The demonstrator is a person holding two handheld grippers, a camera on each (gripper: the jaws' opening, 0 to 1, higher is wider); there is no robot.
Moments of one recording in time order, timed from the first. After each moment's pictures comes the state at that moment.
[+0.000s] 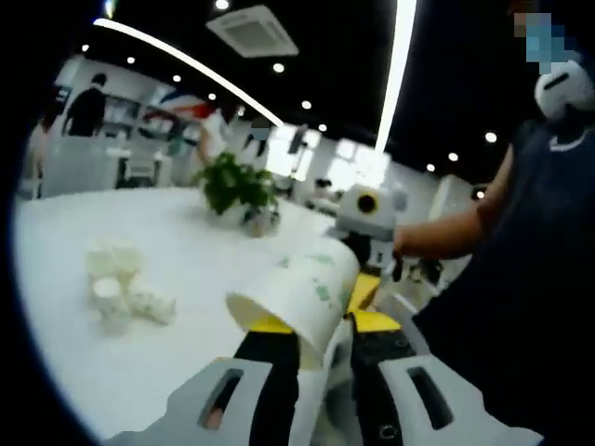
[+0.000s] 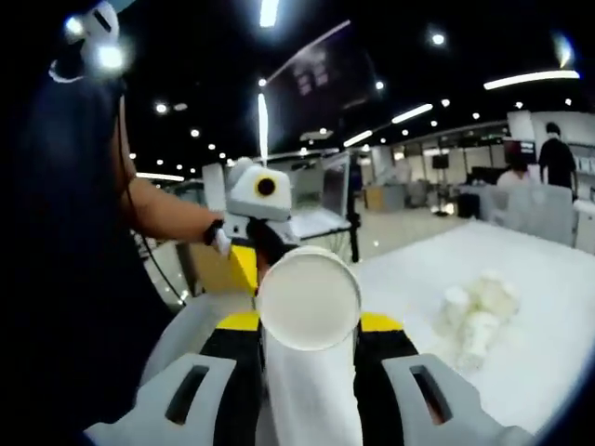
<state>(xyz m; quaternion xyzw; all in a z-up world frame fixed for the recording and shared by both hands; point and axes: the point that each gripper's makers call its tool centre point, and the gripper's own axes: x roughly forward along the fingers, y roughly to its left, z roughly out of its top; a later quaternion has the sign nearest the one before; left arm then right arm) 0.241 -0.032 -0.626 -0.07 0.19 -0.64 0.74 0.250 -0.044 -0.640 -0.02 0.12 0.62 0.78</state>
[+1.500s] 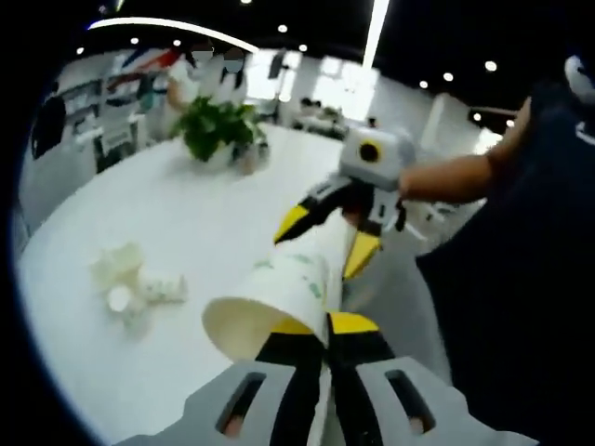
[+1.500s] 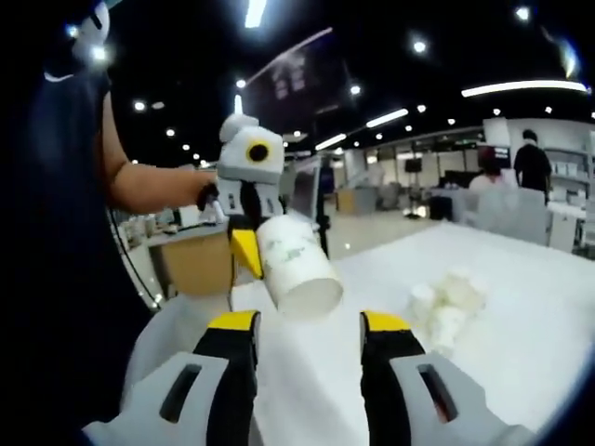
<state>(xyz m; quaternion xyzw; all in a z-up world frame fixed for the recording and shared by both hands) 0.262 -0.023 -0.632 0.14 0.32 -0.63 0.69 0.270 -0.078 -0.641 -0.01 0.12 0.55 0.83</state>
